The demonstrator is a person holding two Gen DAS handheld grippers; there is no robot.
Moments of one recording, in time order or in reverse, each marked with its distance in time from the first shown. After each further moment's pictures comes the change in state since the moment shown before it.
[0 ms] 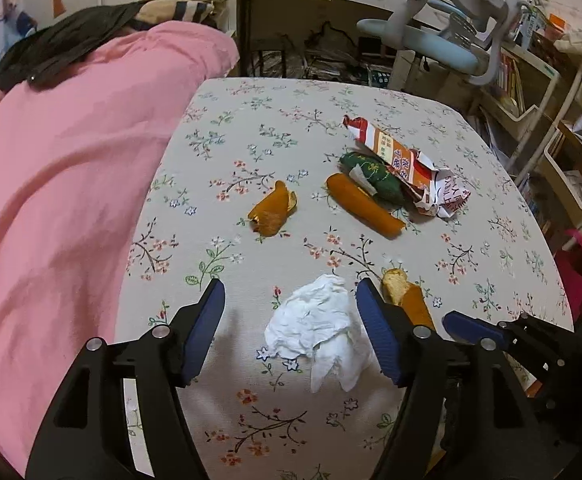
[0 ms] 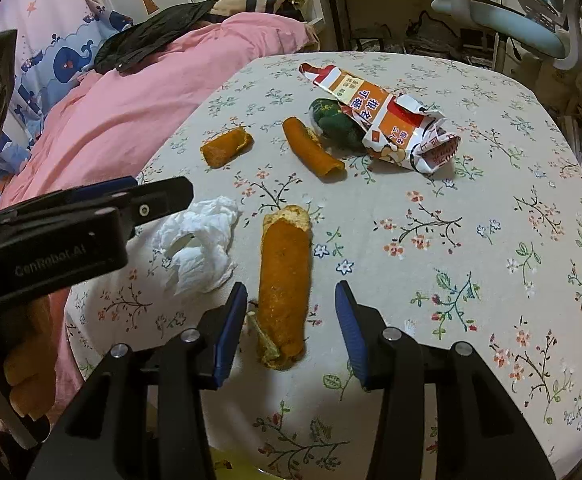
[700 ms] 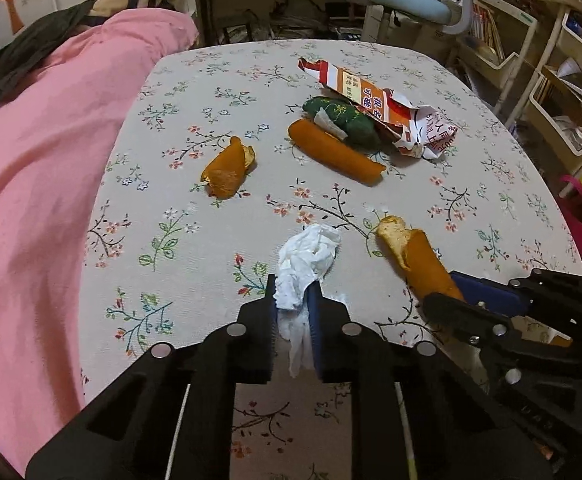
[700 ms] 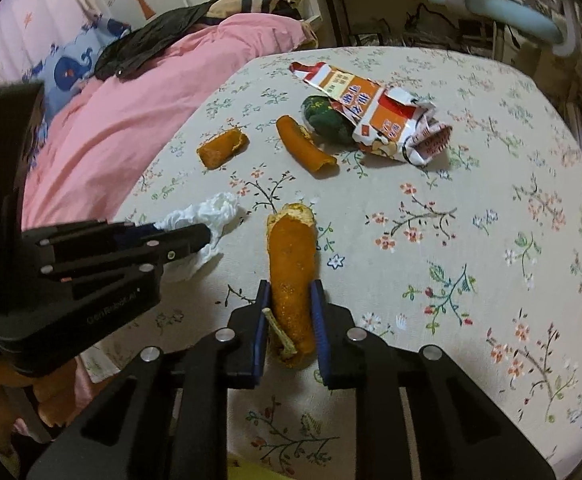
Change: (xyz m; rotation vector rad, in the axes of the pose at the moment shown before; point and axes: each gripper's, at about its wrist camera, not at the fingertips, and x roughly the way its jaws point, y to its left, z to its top) left arm 0.026 -0.019 -0.015 0.130 0.097 -0.027; right arm -0.003 -0.013 -0.001 0.052 0.010 0.050
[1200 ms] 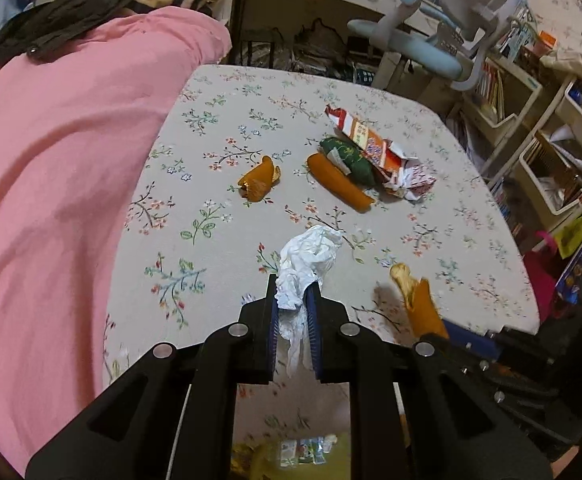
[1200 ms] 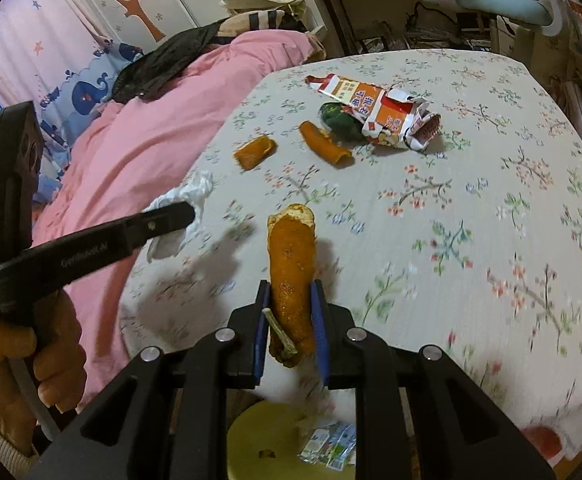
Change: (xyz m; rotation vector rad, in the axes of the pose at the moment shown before) left arm -0.059 0.022 -0.018 -0.179 -0.087 -0.079; right arm -0.036 0.011 -0.025 0.050 -0.044 0.094
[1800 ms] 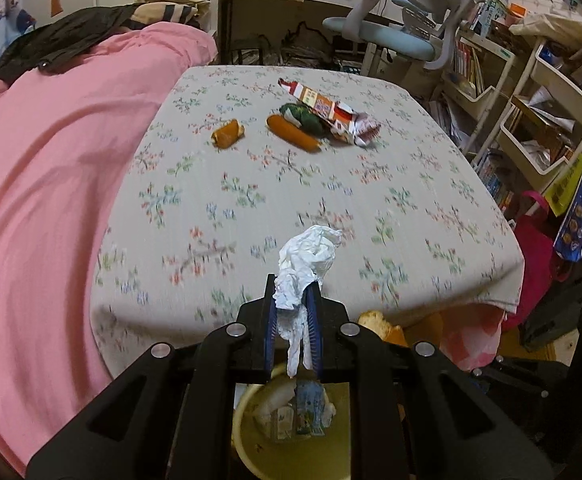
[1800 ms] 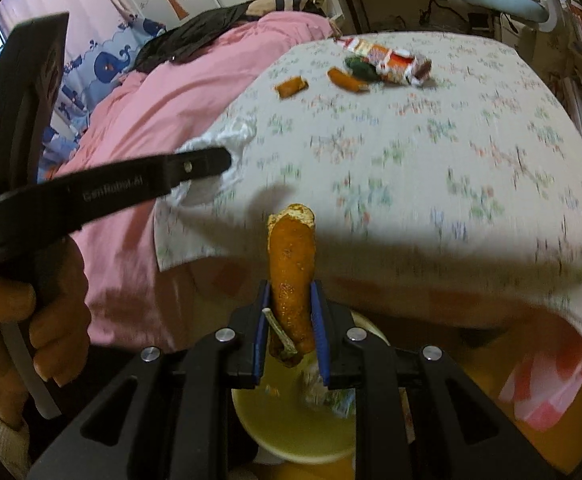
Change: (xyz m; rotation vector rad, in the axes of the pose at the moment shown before) left arm -0.051 -0.047 -0.088 0.071 -0.025 0.038; right arm -0.037 0.025 -0.094 -0.057 0.050 0.000
